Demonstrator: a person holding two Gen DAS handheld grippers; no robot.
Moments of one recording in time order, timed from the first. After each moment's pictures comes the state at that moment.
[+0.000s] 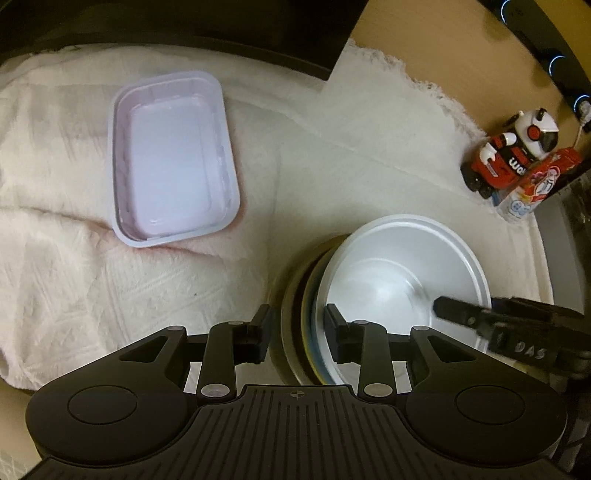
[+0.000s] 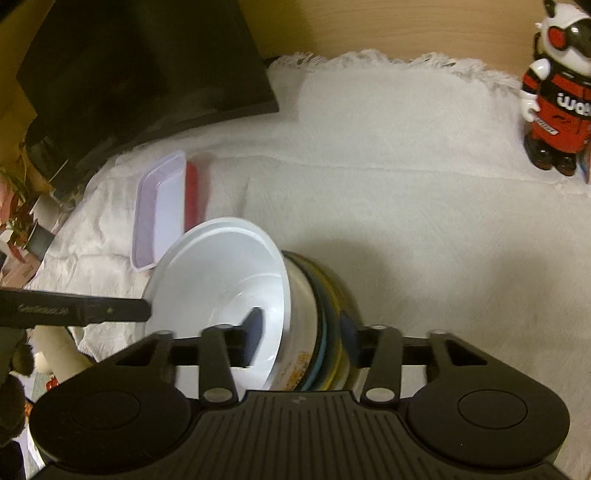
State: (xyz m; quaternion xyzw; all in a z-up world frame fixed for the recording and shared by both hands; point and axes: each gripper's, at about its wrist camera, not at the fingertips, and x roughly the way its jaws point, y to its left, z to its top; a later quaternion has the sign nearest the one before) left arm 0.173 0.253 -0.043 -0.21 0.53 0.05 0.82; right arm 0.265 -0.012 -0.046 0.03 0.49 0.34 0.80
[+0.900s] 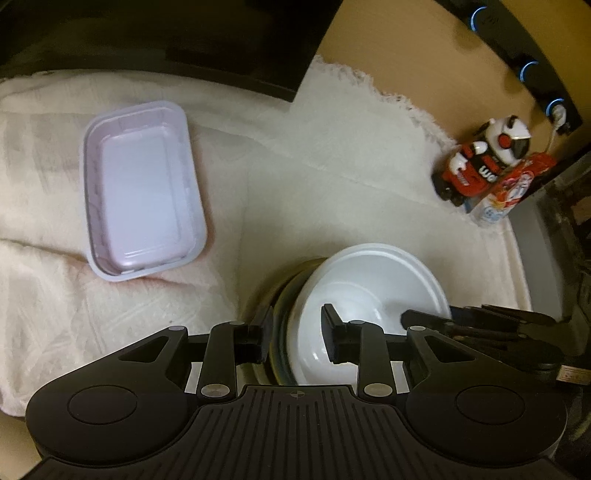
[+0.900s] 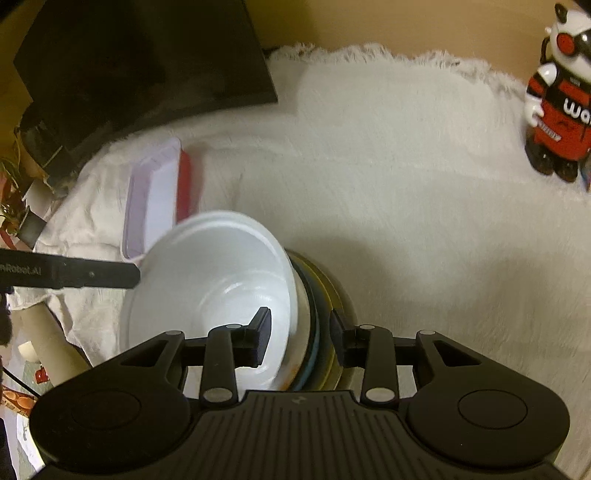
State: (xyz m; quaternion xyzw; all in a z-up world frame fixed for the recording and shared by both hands) left arm 0.185 0.251 -0.025 -0.22 0.50 0.01 0.83; right arm 0.268 -0.010 -0.050 0.01 0.49 0.33 0.81
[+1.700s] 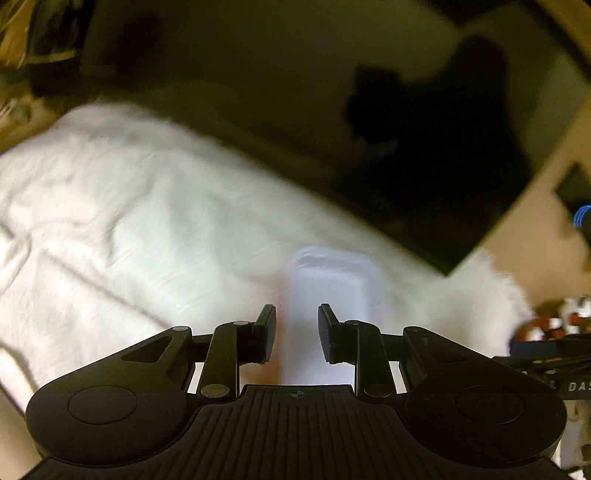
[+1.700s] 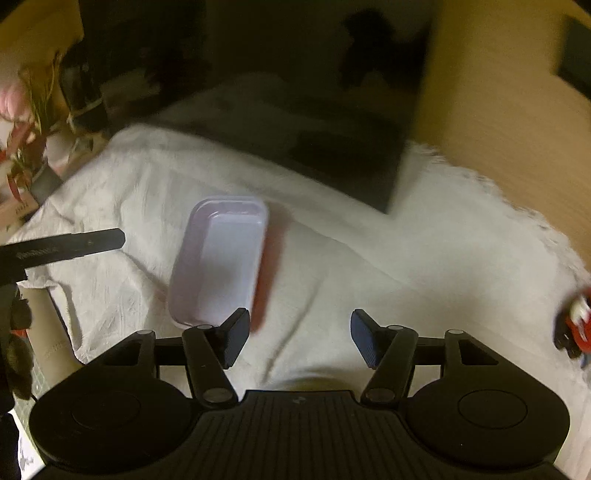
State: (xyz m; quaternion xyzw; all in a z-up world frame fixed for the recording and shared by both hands) left arm 0.147 0.416 -0.029 -0.29 0.35 0.20 0.87; right arm 0.304 0.153 0.048 -0.15 0.45 0.39 0.79
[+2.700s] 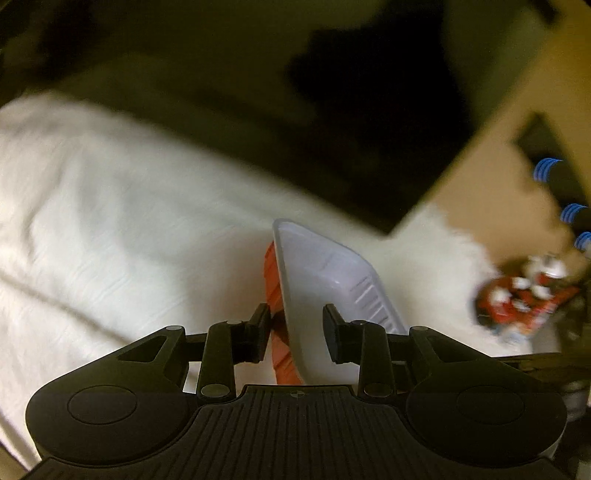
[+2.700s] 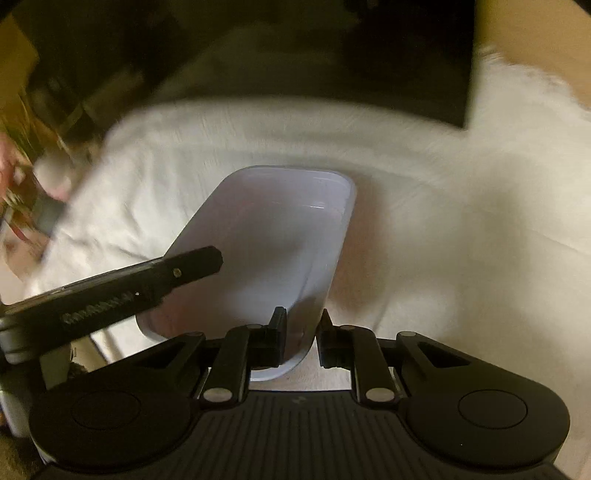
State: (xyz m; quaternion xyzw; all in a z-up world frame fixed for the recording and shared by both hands) left arm 0.190 0.366 -0.010 -0.27 0.38 0.08 0.88; right arm 0.306 0.181 -0.002 -0.03 0.55 0.37 0.74
